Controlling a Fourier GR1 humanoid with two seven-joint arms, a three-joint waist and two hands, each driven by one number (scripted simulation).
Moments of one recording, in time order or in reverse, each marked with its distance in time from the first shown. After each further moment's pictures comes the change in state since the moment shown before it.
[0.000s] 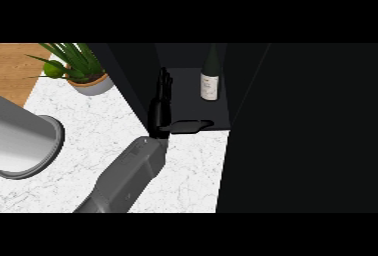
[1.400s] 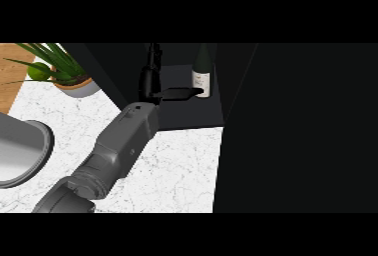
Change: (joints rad) left arm -0.384 -0.003 0.486 0.529 -0.343 -0.138 -0.062; right arm 0.014 0.013 -0.004 0.018 -0.028 0.050 -0.057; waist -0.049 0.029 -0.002
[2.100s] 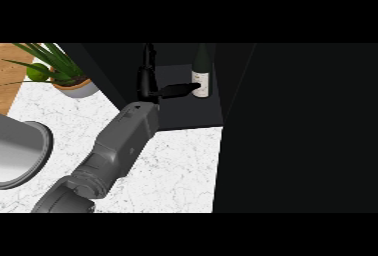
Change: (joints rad) left arm -0.006 0.002 0.024 0.007 0.012 0.135 0.009; right arm 0.018 -0.006 -0.010 -0.005 -0.003 0.016 -0.018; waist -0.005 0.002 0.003
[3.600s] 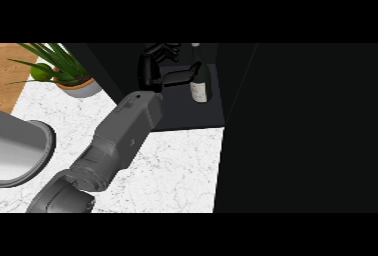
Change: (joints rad) left arm -0.057 0.008 0.000 -0.032 0.063 -0.051 0.092; right arm -0.010 -0.009 -0.013 -0.006 0.001 -0.019 0.027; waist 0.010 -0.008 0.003
